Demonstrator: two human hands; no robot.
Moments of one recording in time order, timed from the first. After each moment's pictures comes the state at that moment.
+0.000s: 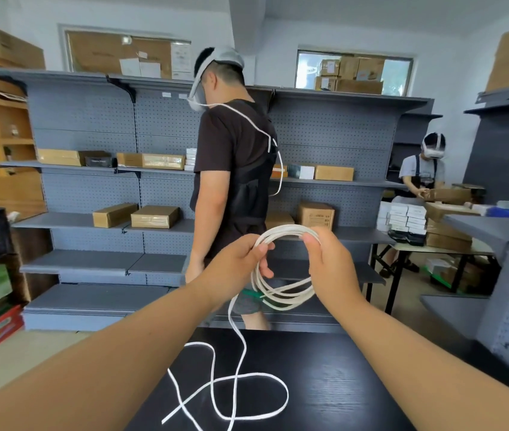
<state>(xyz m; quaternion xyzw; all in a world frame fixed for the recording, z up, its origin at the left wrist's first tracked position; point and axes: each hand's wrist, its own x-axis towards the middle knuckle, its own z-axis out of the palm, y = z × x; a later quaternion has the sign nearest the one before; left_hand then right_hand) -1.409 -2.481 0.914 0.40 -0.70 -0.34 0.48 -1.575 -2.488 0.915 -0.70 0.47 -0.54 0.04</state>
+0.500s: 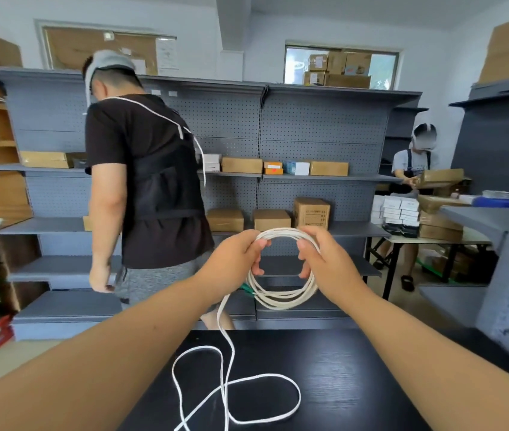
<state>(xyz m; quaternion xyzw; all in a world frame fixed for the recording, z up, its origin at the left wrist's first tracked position) -1.382 -2.501 0.924 0.45 -0.74 -0.25 0.43 -1.555 -2.494 0.916 -0.71 0.48 -0.48 0.18</state>
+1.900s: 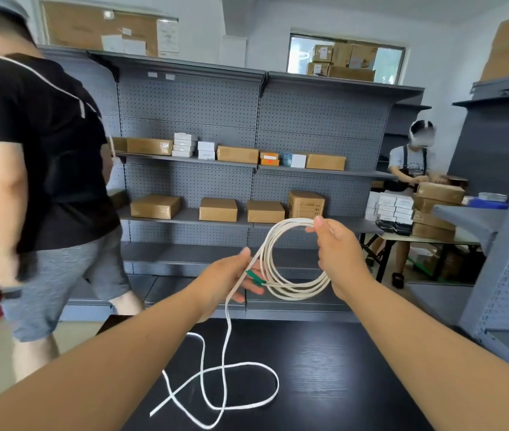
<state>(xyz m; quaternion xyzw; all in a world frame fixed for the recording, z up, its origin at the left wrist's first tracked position) -1.403 -2.497 0.879 0.43 -0.63 -0.50 0.41 -1.592 -2.513 0.914 -0.58 0.51 -0.58 0.26</state>
